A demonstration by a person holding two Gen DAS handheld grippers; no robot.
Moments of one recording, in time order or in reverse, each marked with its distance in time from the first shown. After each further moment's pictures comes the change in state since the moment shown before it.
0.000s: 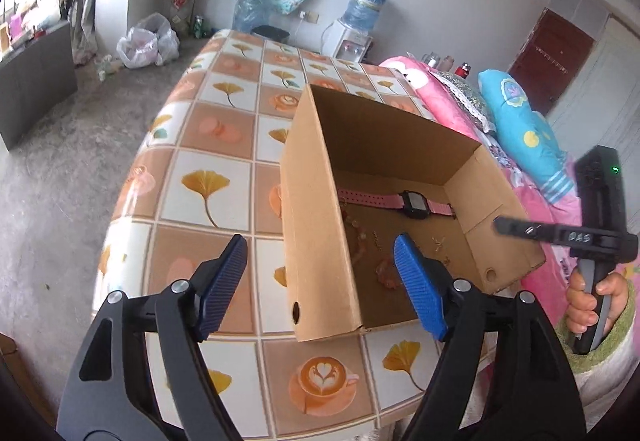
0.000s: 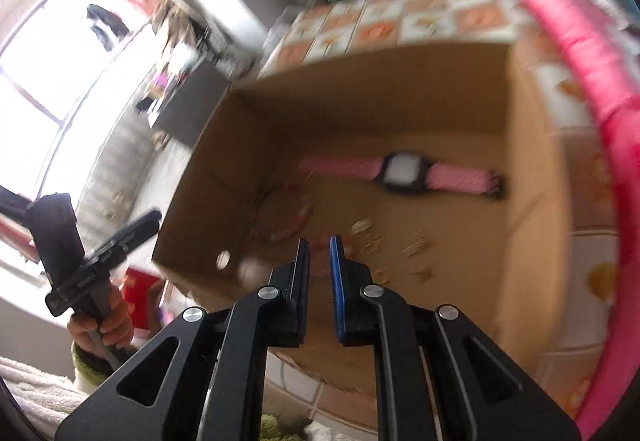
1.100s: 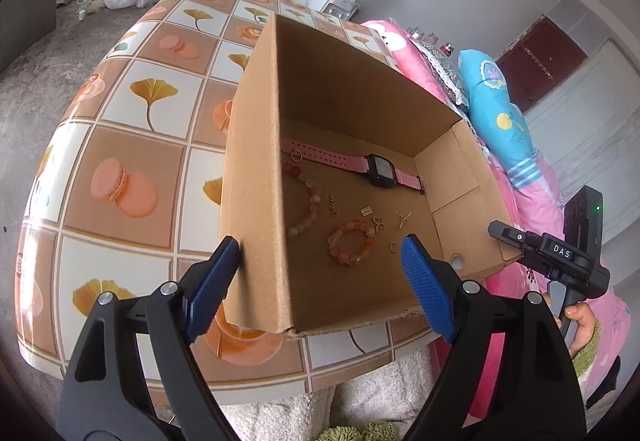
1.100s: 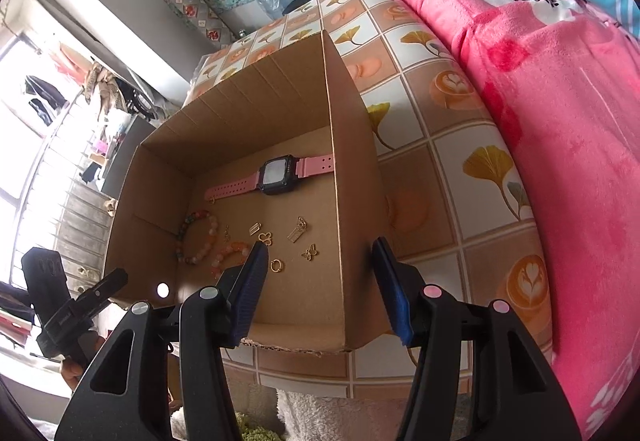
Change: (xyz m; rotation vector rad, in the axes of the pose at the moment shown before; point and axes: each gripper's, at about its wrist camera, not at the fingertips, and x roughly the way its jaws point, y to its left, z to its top) left arm 0.017 -0.022 -0.048 -0.099 0.117 -0.119; right arm -0.044 -0.064 -0.069 0.241 -0.065 -0.159
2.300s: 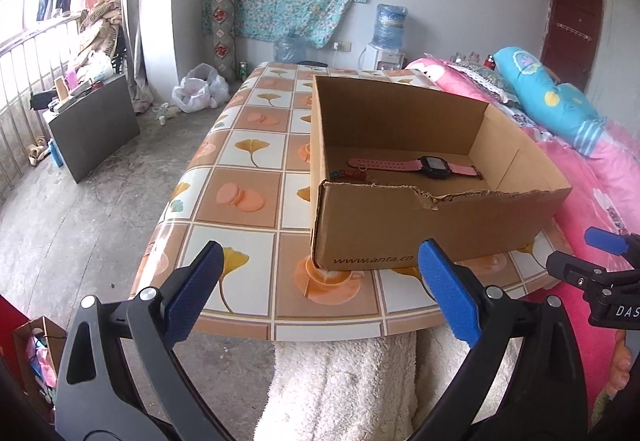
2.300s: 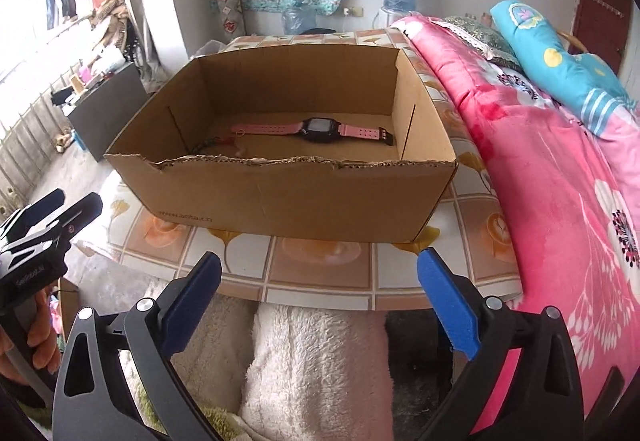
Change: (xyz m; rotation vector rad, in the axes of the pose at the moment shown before) left arm -0.073 -0.044 -0.089 0.230 -0.278 0.420; right arm -0.035 0.096 -0.126 -0.336 -0.166 -0.280
